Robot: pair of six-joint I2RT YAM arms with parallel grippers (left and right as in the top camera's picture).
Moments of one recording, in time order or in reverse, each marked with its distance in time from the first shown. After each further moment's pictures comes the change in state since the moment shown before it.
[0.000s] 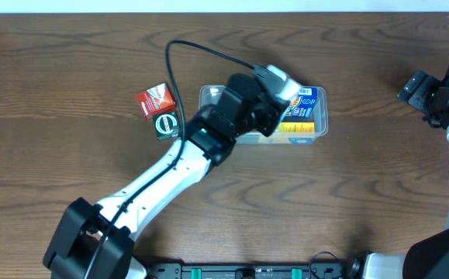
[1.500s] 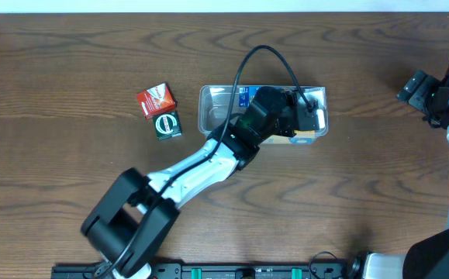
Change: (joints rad) left arm -0.084 0.221 0.003 0.343 -0.108 0.939; right arm 0.000 0.000 0.000 0.000 0.000 0.000
